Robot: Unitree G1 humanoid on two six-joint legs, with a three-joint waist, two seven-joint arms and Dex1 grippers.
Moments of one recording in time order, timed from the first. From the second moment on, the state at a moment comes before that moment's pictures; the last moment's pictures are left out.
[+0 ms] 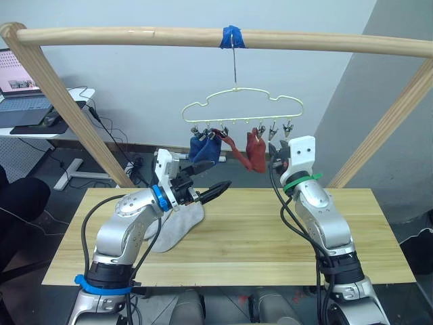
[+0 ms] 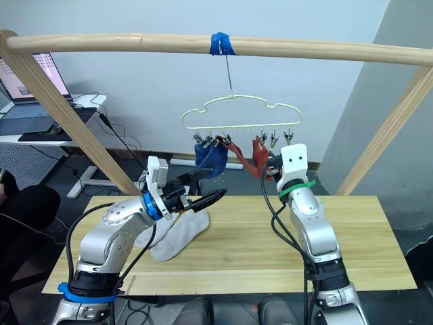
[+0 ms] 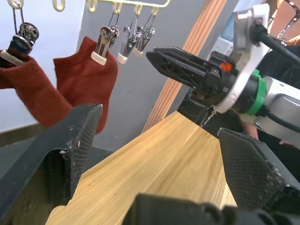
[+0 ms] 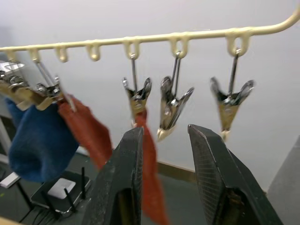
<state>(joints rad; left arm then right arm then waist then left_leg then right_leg) -0.29 0.41 0.01 -0.15 -0.50 0.40 -0.84 -0.40 -0.12 0.09 -0.10 0.08 0.35 0.03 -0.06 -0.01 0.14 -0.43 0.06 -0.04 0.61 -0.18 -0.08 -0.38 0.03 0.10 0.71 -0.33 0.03</state>
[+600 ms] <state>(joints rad) -0.29 0.41 0.01 -0.15 -0.49 0.40 -0.83 -0.50 -0.06 0.05 0.04 0.05 0.31 0.01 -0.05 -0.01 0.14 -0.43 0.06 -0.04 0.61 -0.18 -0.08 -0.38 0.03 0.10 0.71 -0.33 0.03</state>
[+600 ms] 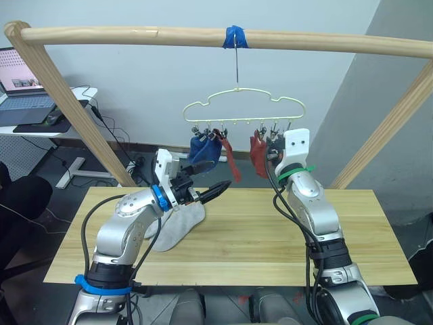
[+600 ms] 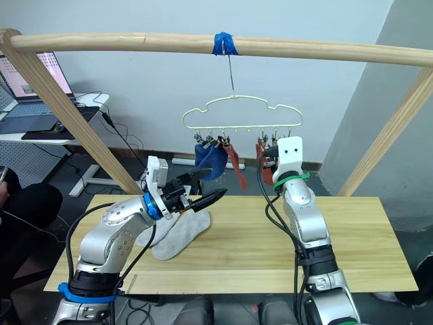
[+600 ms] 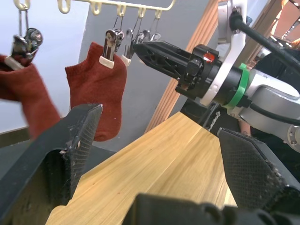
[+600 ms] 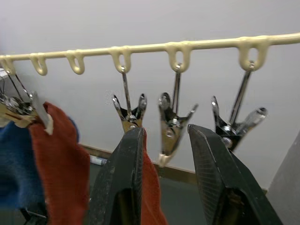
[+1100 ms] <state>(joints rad) -0.29 0.41 0.01 -0.15 -0.49 0.40 -0.83 -0.54 -0.05 0.04 0.12 0.02 0.29 -0.02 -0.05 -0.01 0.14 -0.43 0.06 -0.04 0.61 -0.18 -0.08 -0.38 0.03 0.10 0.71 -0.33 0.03</state>
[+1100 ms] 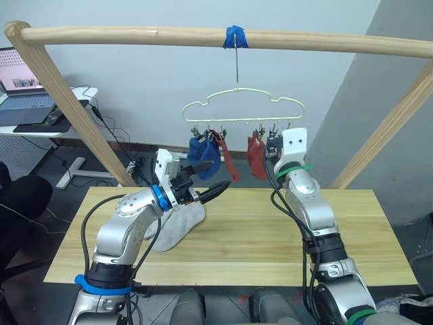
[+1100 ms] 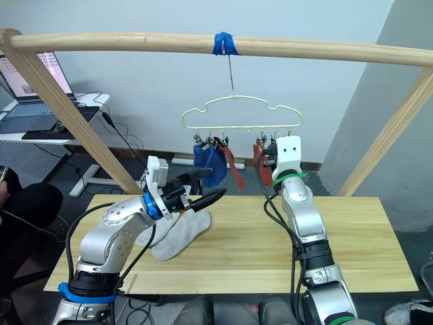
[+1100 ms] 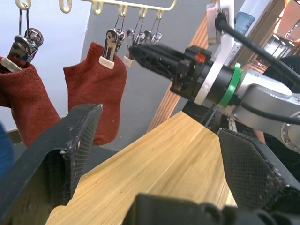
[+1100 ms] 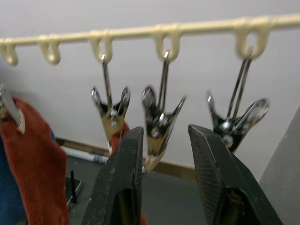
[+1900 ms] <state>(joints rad) -0.29 0.41 0.01 -0.15 -0.48 0.38 -0.82 -0.61 -0.01 0.03 0.21 0.01 0.25 -0.03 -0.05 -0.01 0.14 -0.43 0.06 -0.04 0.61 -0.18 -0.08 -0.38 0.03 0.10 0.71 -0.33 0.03</state>
